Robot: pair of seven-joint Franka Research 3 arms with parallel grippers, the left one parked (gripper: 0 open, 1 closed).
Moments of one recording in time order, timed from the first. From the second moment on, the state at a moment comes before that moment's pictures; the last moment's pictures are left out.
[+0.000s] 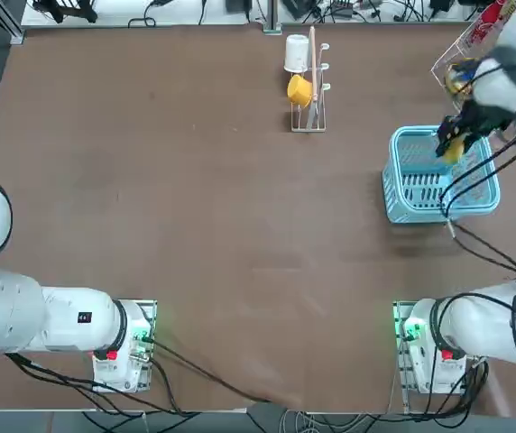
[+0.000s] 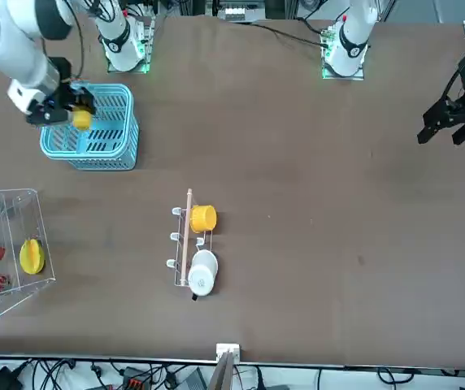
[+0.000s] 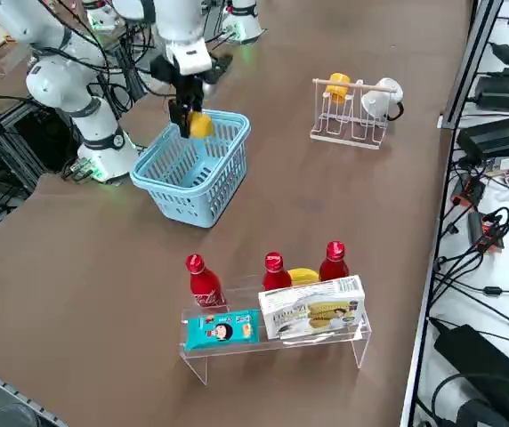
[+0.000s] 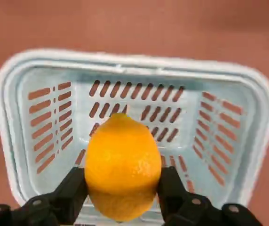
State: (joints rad) arm 0.15 -0.36 -0.19 -2.41 -0.09 1.90 -0.05
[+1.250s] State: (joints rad) arm -0.17 0.11 -0.20 -2.00 -0.09 2.08 -0.08
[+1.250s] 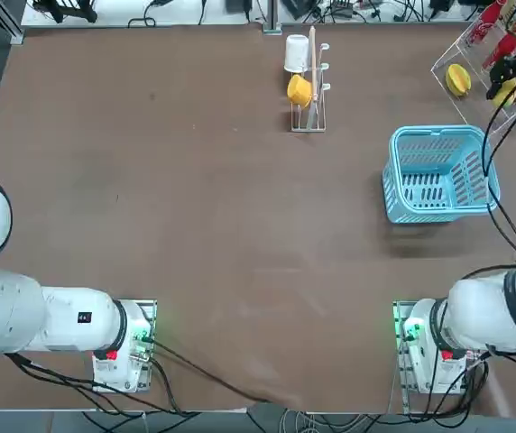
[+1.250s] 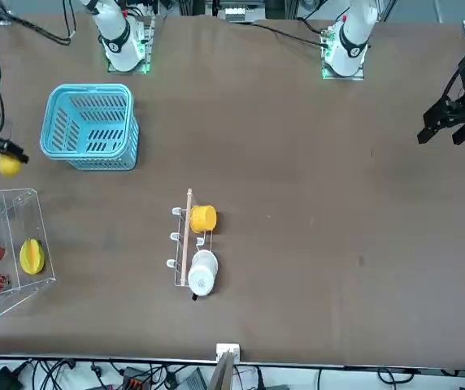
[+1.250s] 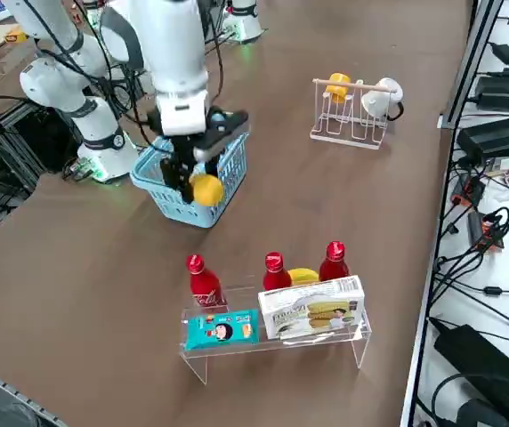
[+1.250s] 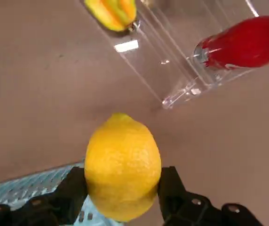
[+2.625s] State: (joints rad) arm -0.19 0.37 -0.20 -1.98 -0.23 2.42 -0.08
